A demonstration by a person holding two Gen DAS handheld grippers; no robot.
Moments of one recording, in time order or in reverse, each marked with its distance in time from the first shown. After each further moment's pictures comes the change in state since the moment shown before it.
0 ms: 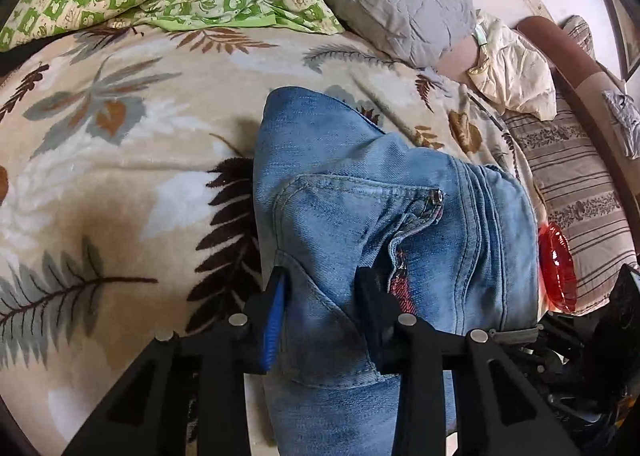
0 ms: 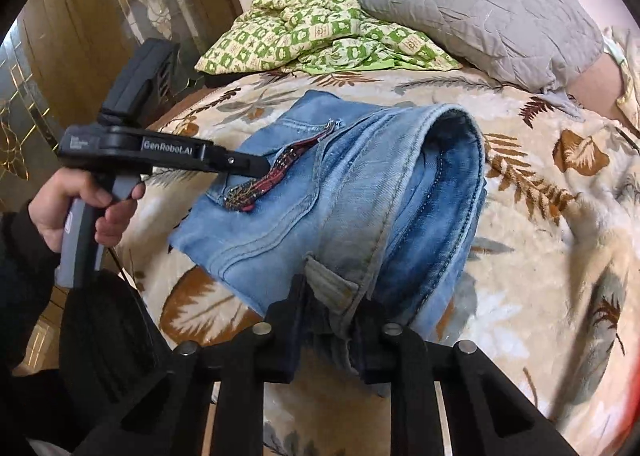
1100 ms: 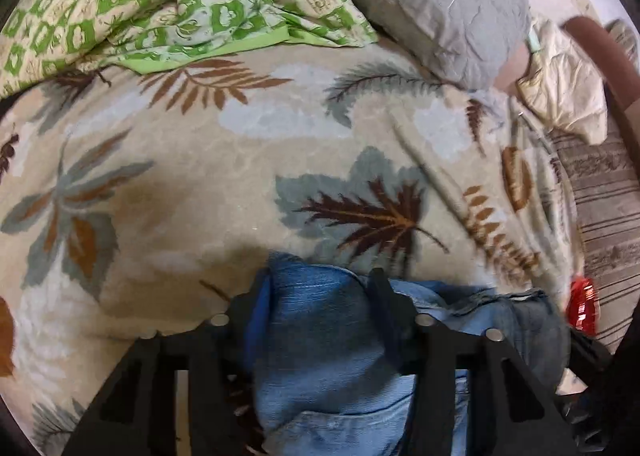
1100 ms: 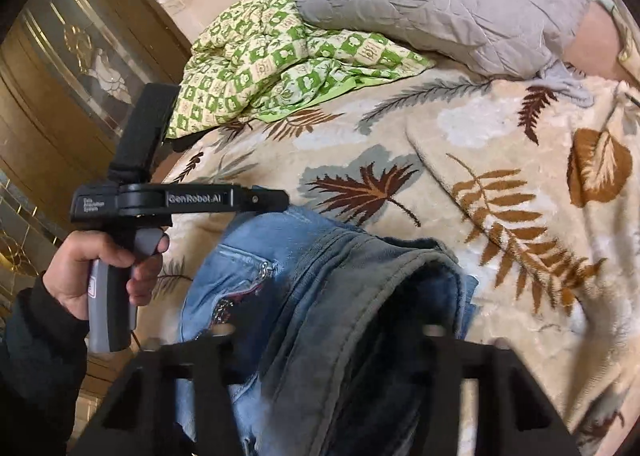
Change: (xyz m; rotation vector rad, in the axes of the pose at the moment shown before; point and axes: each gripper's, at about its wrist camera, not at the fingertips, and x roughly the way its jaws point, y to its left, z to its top) left arm 0.055 -0.005 0.117 -0.015 0.094 0.128; right arm 0.045 -0.074 0.103 0.247 0.004 0.080
